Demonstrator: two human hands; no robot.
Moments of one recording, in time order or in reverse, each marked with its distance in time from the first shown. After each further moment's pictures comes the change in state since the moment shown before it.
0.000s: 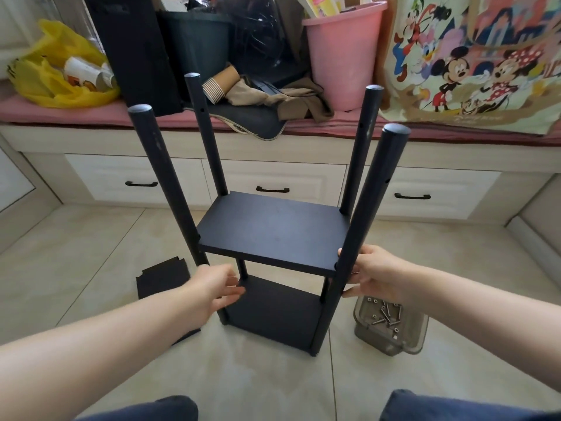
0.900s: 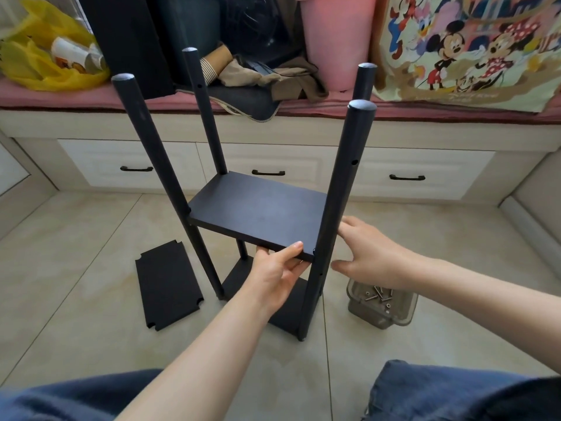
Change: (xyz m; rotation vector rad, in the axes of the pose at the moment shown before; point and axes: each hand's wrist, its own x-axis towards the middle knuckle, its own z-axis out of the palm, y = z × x) left_hand -0.034 -0.036 0.094 -0.678 -0.544 0.206; right_hand -0.051 -0.005 0.008 -1.210 0.046 -0.502
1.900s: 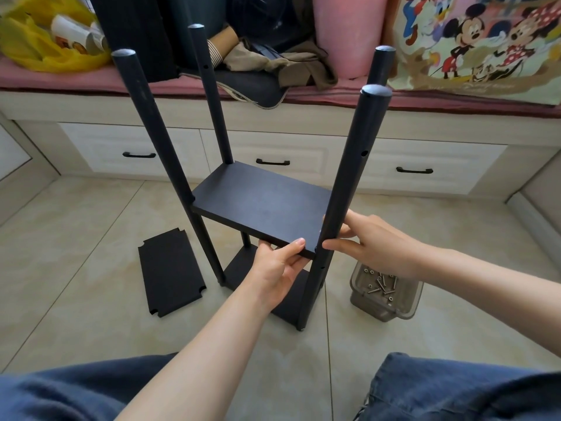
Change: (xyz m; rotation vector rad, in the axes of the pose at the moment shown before) left_hand 0.004 -0.006 -0.016 0.034 -0.033 -0.003; right_hand 0.002 -0.003 -0.001 0.230 0.018 -0.142
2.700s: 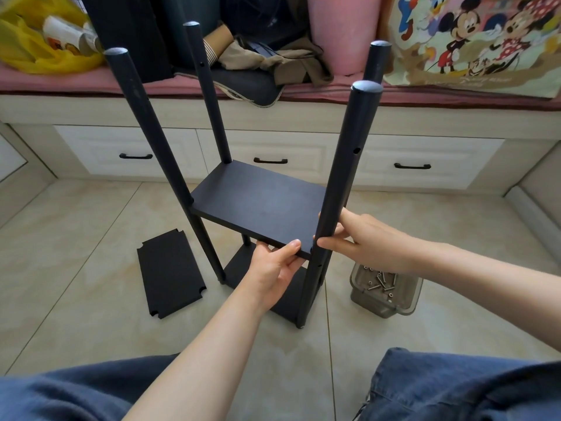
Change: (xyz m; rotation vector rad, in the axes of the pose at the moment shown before) left_hand 0.002 -0.002 -0.008 0.017 -0.014 0.015; right_hand 0.004 0.001 0.003 0.004 -0.061 0.006
